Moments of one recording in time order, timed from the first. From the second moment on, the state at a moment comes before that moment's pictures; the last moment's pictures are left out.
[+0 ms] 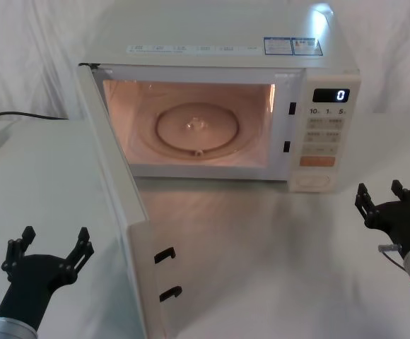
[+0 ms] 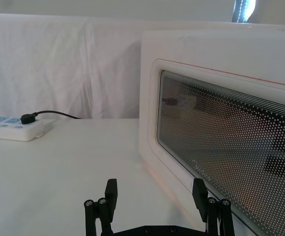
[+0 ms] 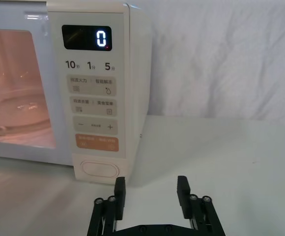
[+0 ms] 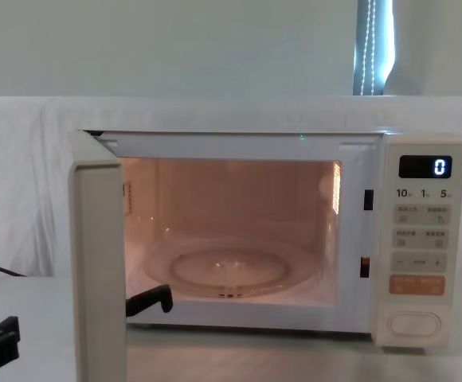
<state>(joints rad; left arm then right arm) 0.27 0.24 0.04 -1.85 -0.25 -0.02 -0.02 0.02 0.04 0.02 -1.62 0.01 0.11 0.11</state>
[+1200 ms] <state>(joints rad) 0.27 0.24 0.04 -1.85 -0.25 -0.02 -0.02 0.03 0.07 0.02 -1.57 0.02 0.08 0.08</state>
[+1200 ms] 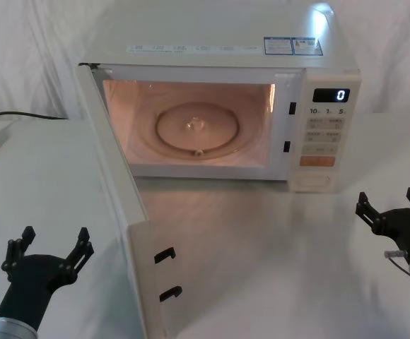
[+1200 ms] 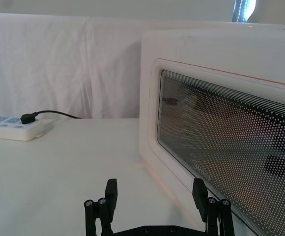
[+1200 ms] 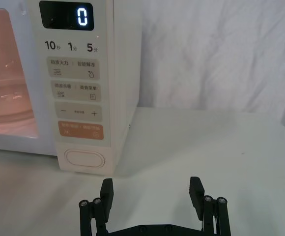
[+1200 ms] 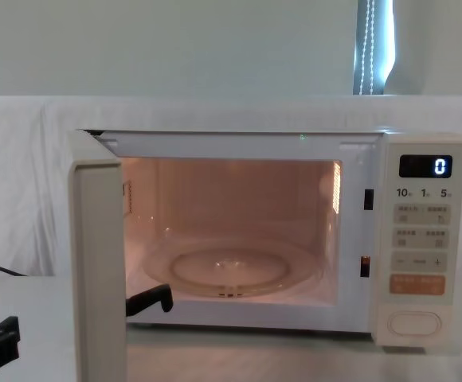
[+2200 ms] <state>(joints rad) 0.27 0.24 0.04 -1.85 -0.25 -0.02 -0.02 0.03 0.07 0.02 -1.57 0.02 0.08 0.08</state>
